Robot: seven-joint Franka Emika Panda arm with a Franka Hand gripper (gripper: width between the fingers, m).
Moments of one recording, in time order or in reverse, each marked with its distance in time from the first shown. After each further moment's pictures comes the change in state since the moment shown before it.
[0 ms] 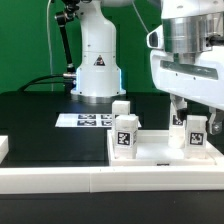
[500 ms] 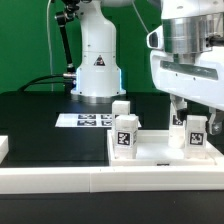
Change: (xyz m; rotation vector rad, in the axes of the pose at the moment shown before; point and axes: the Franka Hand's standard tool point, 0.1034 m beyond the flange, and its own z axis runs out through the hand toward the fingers) arm 0.000 0.000 0.000 0.000 0.000 0.000
